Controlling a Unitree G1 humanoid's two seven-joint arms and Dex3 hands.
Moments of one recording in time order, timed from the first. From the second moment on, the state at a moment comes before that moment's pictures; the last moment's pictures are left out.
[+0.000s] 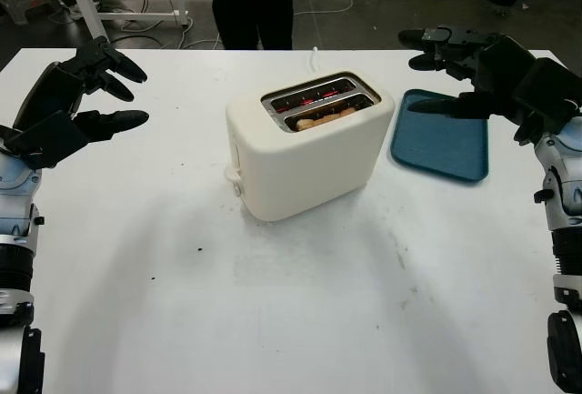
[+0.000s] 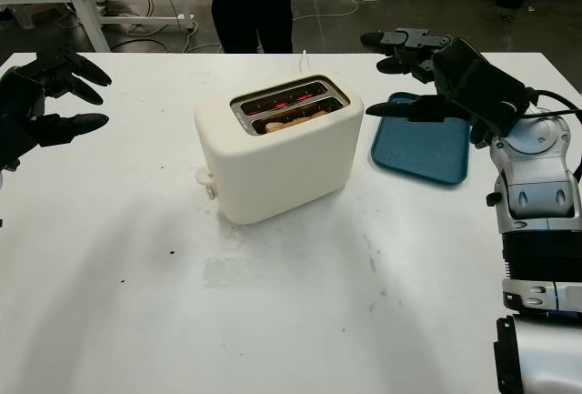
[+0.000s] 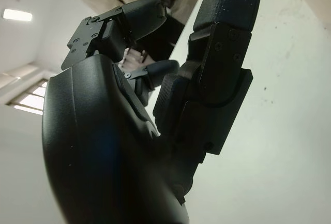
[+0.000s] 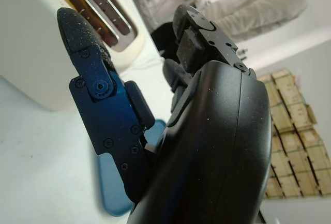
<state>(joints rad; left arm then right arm) -0.54 0.66 0.16 0.50 0.00 -0.42 -0.39 -0.63 -0.60 -0.09 0.24 0.07 0.08 0.57</state>
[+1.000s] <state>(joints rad) -0.54 0.65 0.15 0.52 0.02 -0.46 -0.38 -0.63 -0.61 -0.09 0.24 0.07 0.07 0.58</state>
